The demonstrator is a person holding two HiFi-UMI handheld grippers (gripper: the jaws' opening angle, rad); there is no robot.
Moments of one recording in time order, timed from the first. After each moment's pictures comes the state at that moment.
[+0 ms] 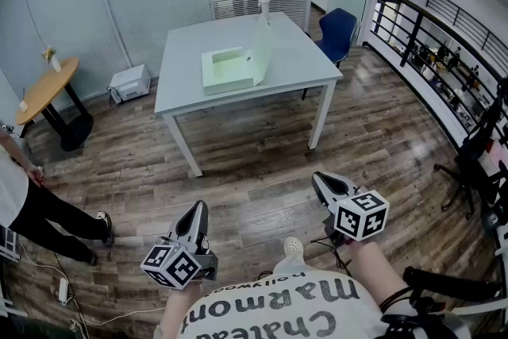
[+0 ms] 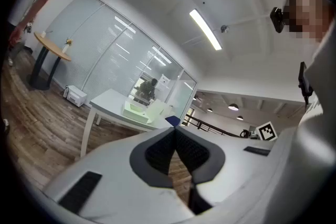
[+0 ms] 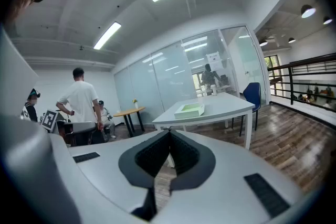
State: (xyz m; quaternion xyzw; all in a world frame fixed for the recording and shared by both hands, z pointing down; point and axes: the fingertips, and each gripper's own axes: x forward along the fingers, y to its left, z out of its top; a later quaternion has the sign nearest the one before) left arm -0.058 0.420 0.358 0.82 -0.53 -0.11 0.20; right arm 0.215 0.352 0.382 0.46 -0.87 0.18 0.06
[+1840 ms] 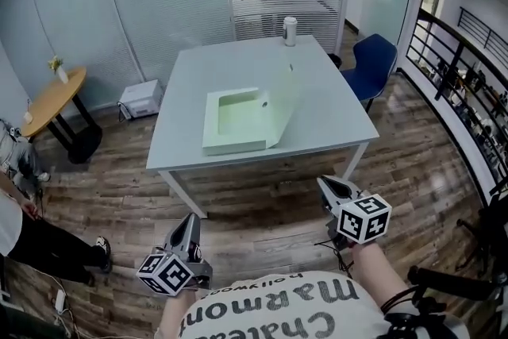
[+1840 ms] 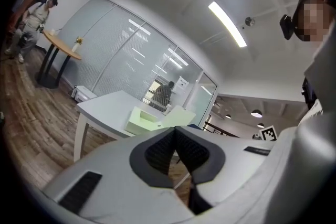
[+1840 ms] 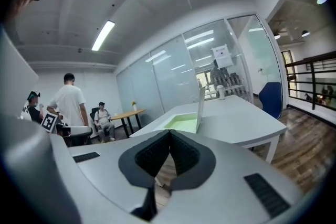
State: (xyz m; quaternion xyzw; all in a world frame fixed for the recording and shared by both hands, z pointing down) left arm -0.082 0.130 0.380 0.76 -0.60 -0.13 0.21; right arm 0.216 0.008 0.390 0.41 -0.89 0.17 0.07
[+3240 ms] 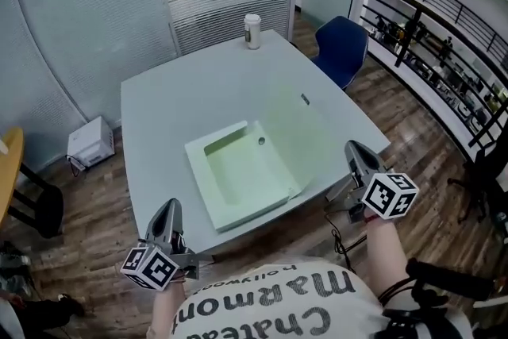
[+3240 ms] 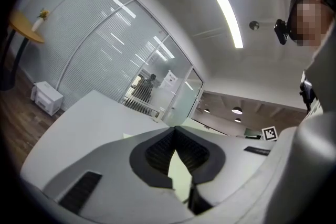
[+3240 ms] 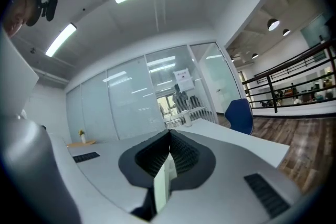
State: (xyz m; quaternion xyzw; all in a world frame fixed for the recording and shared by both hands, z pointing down) left arm -0.225 -0.201 0.358 0.85 -0.48 -0.11 0.21; right arm 0.201 -0.226 0.339 0.62 -0.76 0.15 -0.06
